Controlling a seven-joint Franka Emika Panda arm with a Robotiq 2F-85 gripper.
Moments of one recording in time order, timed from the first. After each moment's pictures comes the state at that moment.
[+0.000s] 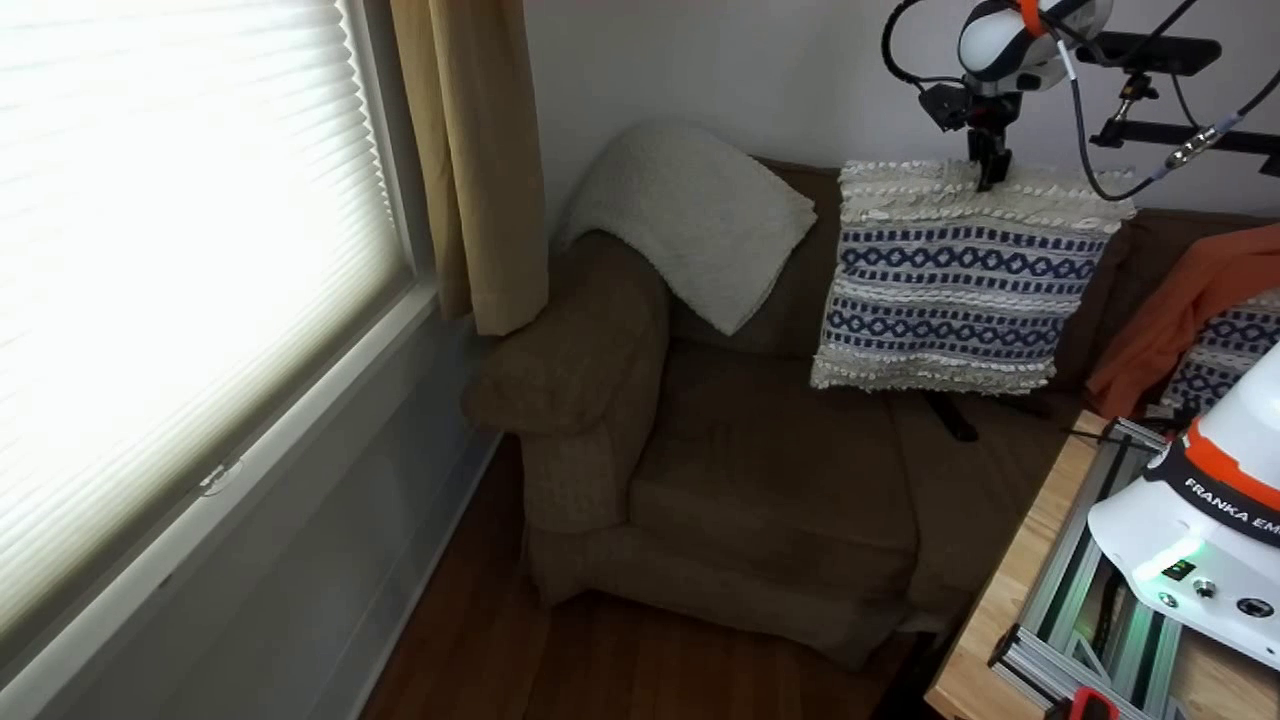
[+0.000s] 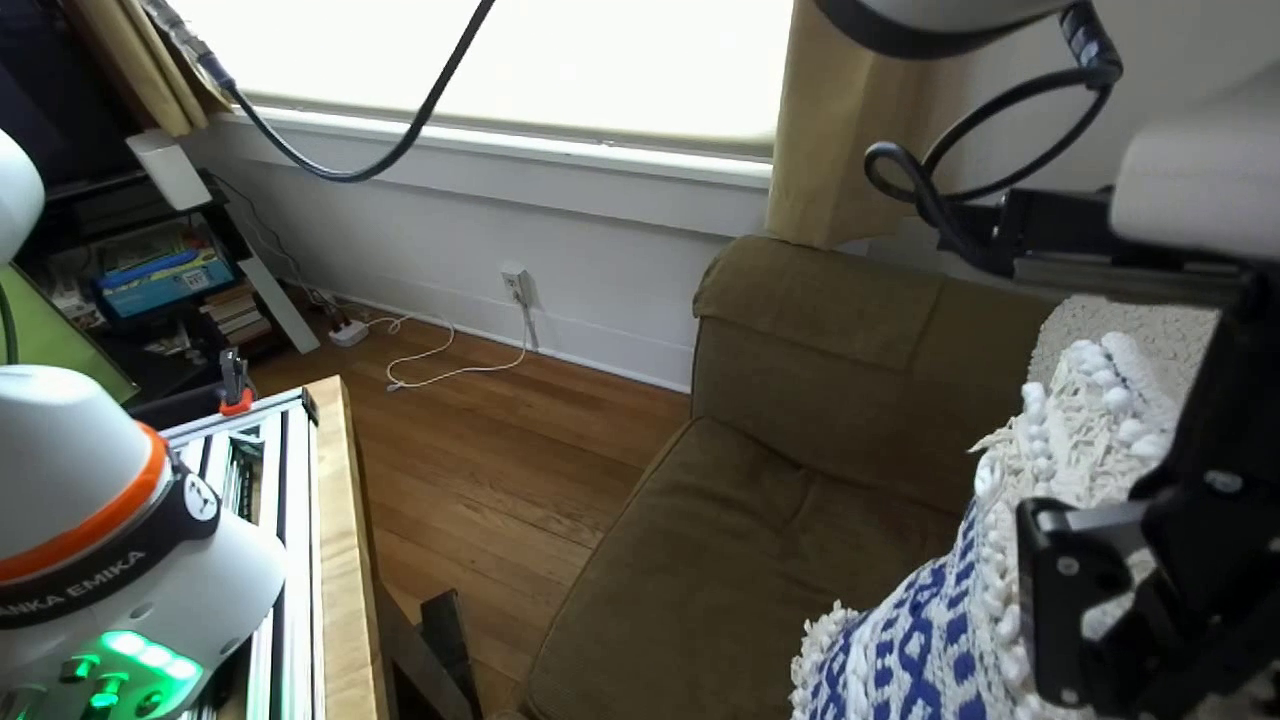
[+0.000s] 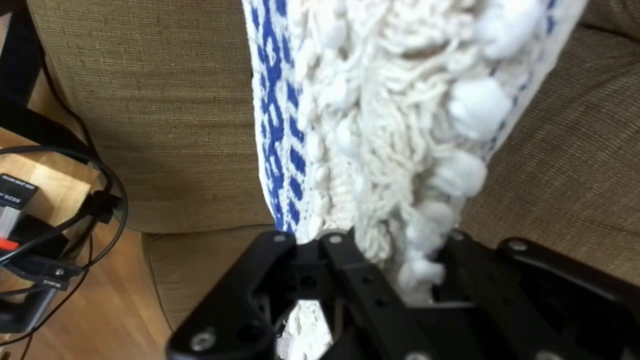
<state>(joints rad) -0.22 0.20 -0.45 -2.00 -0.32 2.18 1.97</state>
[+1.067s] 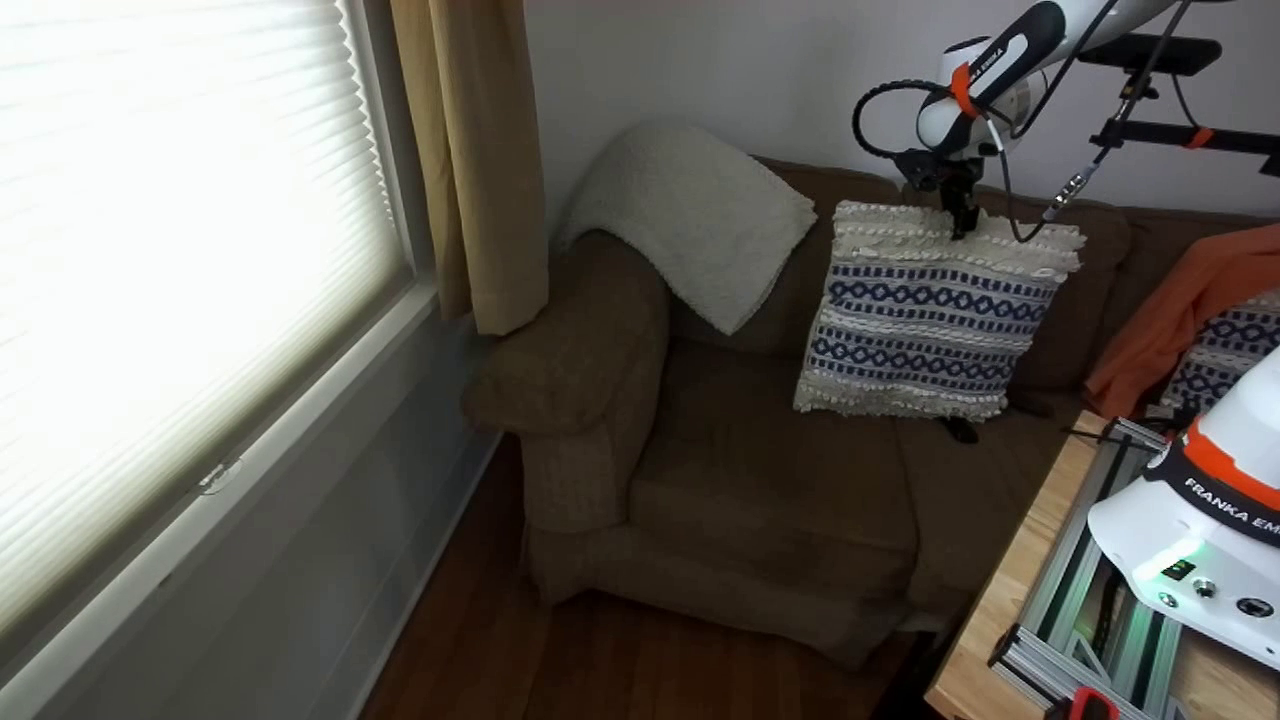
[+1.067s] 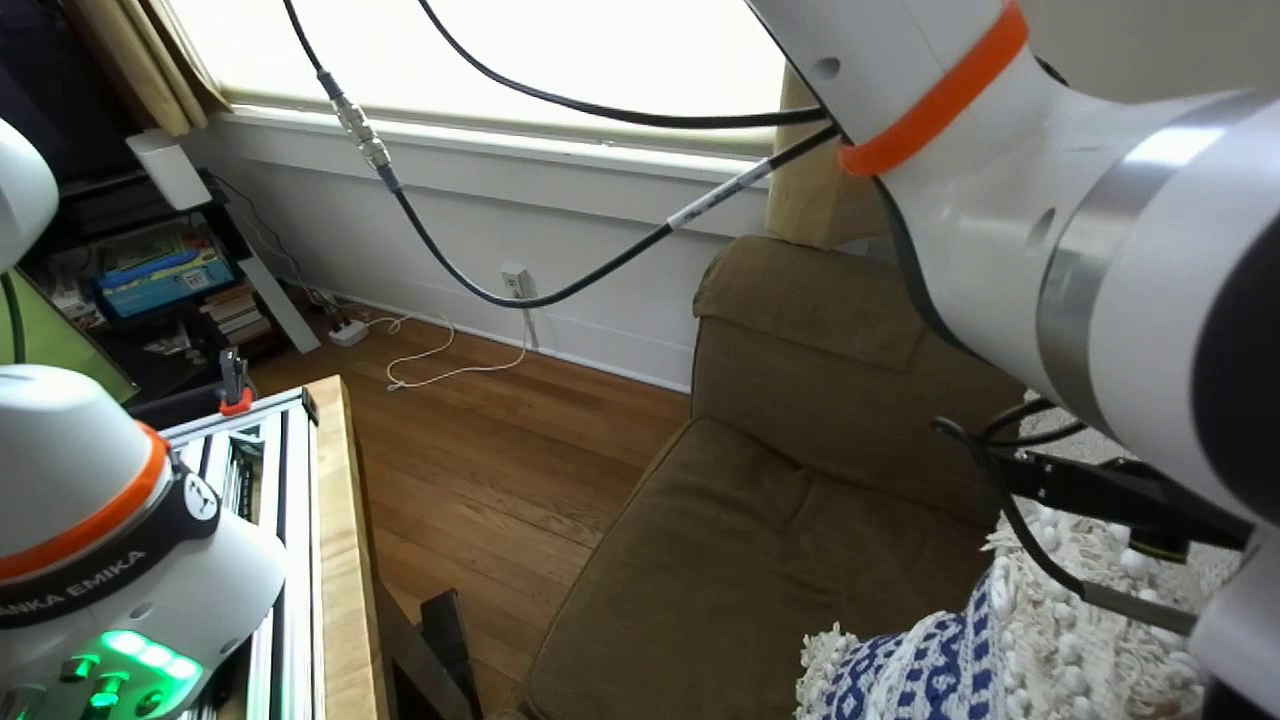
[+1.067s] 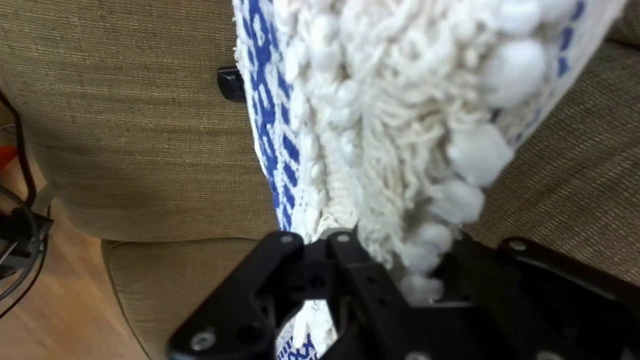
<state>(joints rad) -0.30 0.54 -0.43 -1.83 -0.22 2.31 1.87</state>
